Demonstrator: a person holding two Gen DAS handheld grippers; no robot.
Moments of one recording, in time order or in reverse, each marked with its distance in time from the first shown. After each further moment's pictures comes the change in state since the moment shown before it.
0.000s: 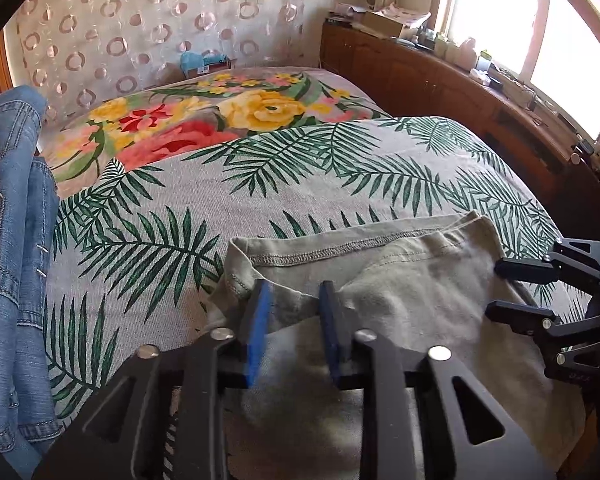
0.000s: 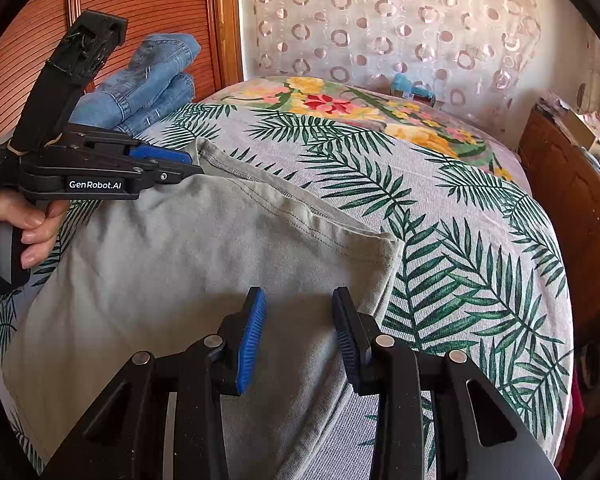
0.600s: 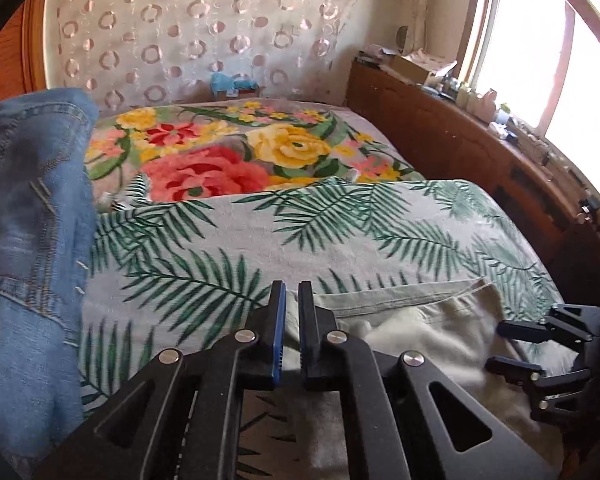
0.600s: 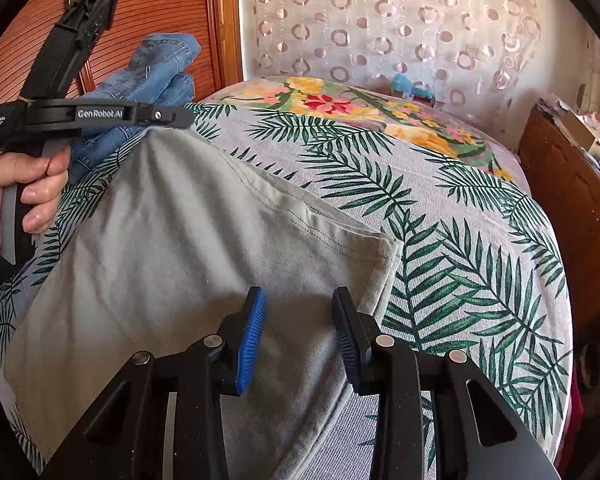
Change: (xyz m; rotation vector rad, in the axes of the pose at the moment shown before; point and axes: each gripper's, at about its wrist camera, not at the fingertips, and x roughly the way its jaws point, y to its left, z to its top) left arm -0.019 0.031 0.015 -0.133 -0.128 0.046; right arm 0.000 -0.001 0.000 -0.002 0.000 -0.002
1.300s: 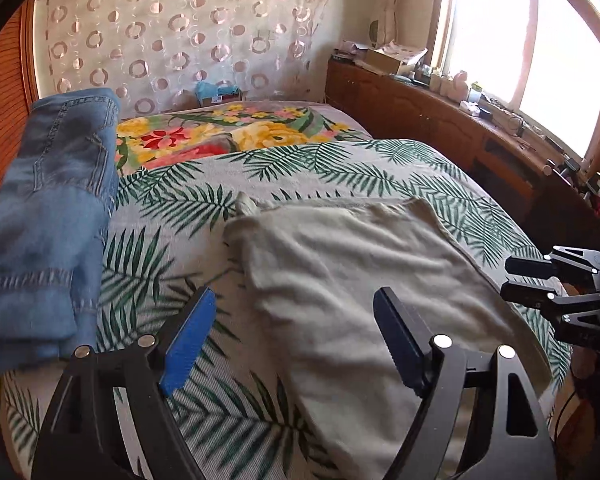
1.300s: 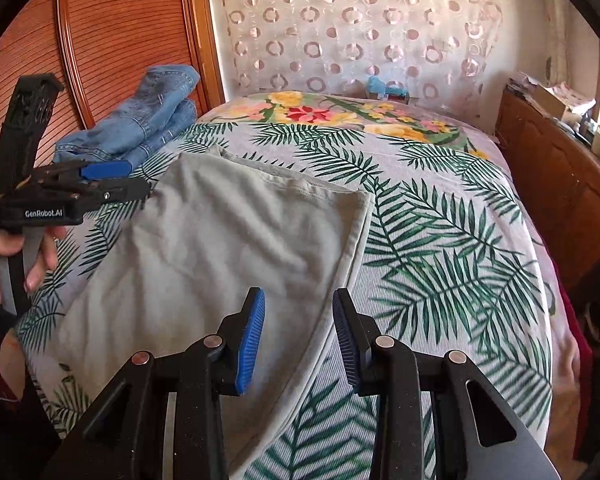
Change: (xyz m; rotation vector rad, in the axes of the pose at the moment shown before) left arm -0.087 -0.031 -0.080 0.077 -0.012 -0.041; right arm -0.083 0.011 -0.048 0.123 -0.055 -0.021
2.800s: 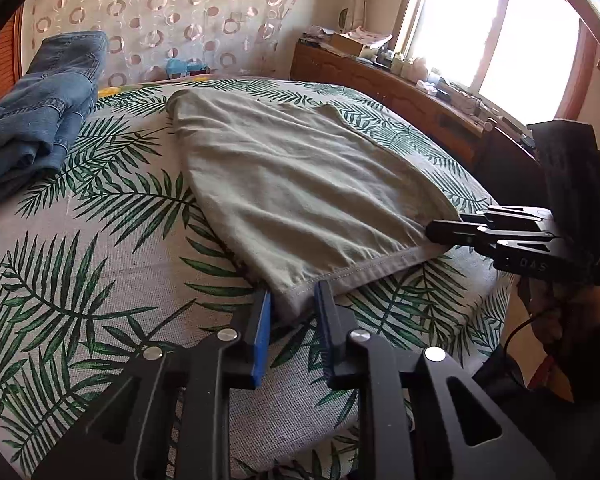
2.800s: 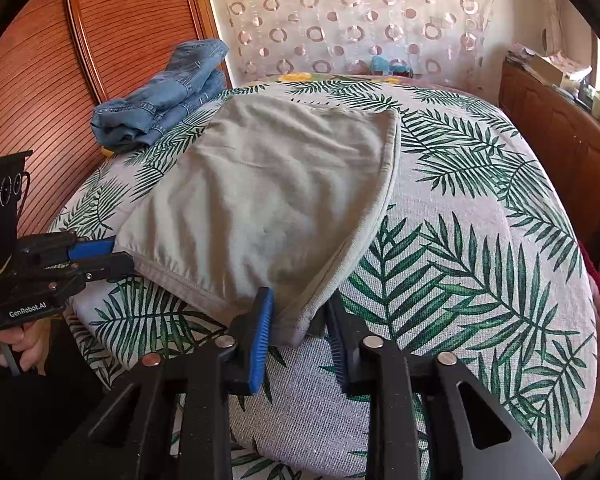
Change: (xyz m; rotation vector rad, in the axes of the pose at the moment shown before) left arm -0.052 -0.053 -0.119 -0.020 0.047 -0.142; right arm -0.043 0.034 -0.076 0.066 0.047 0.061
